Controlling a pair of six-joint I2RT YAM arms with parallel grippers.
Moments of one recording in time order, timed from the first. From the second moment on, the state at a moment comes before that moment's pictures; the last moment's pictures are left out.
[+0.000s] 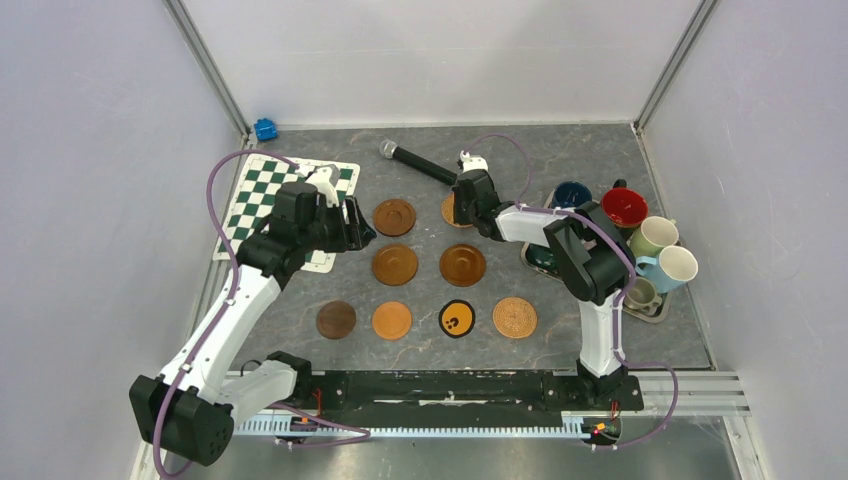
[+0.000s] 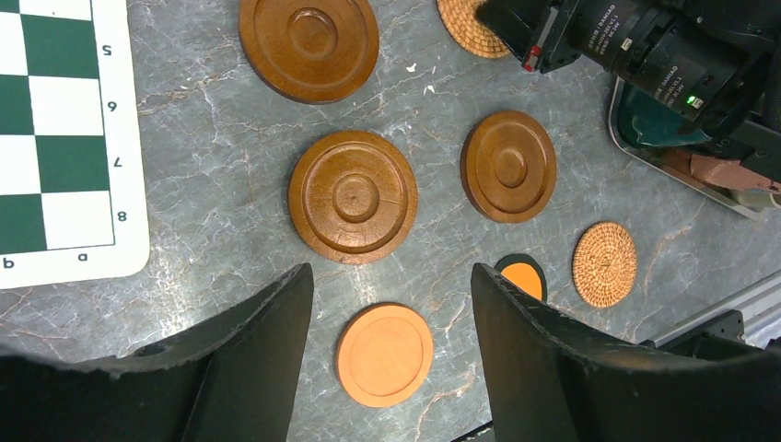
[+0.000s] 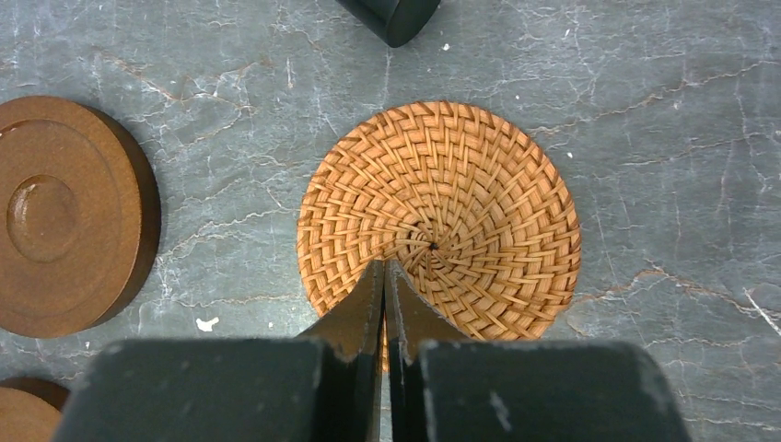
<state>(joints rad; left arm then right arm) -0.32 1.03 0.95 -0.57 0.18 -0.37 0.55 2.04 1.22 0.14 0.19 0.34</state>
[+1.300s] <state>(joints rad) -0.32 0.99 0.94 -0.57 0.19 -0.37 0.40 1.46 1.14 -0.53 0.40 0.18</state>
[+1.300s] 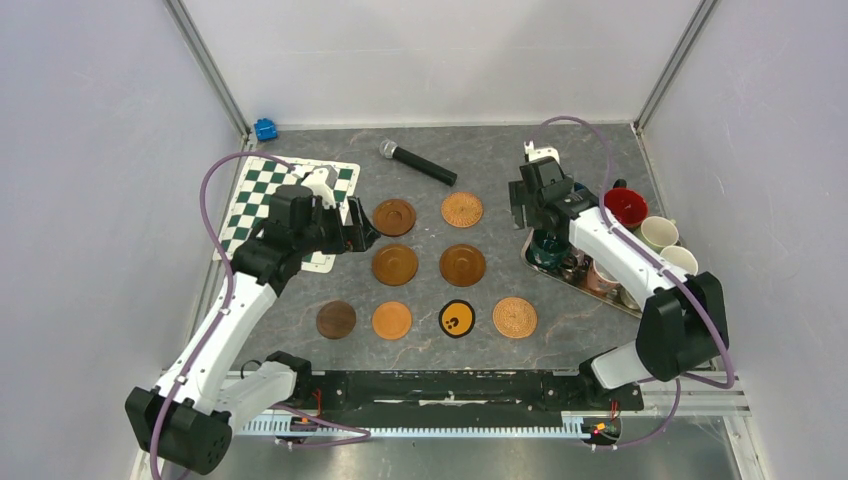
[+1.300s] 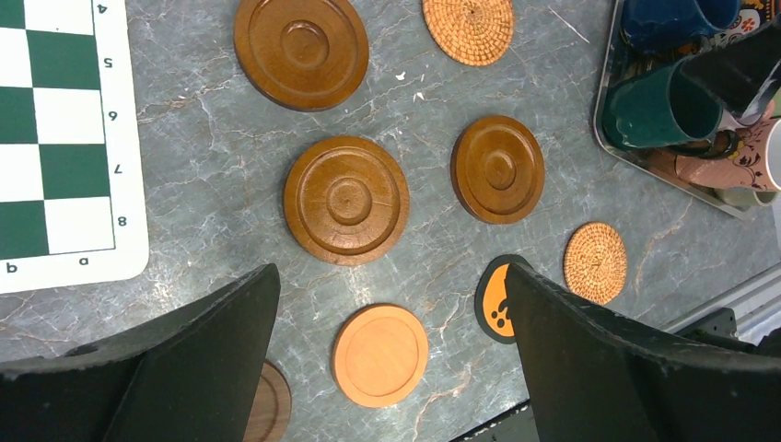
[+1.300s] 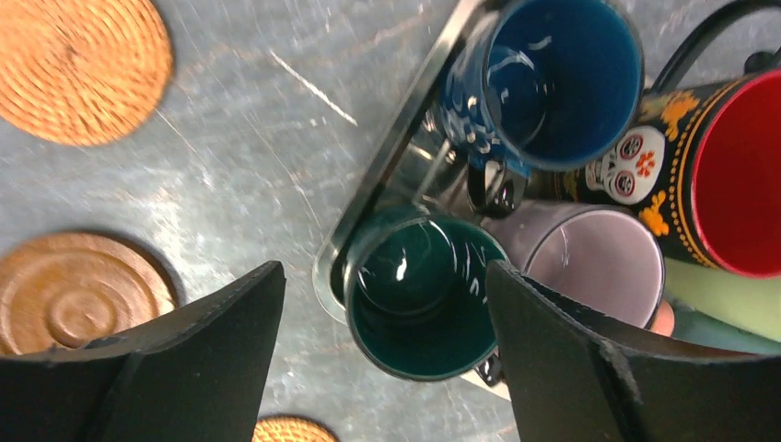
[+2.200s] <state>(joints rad) -0.32 0.91 0.91 -0.57 0.19 -0.37 0.39 1.54 1.00 -0.45 0.33 0.11</state>
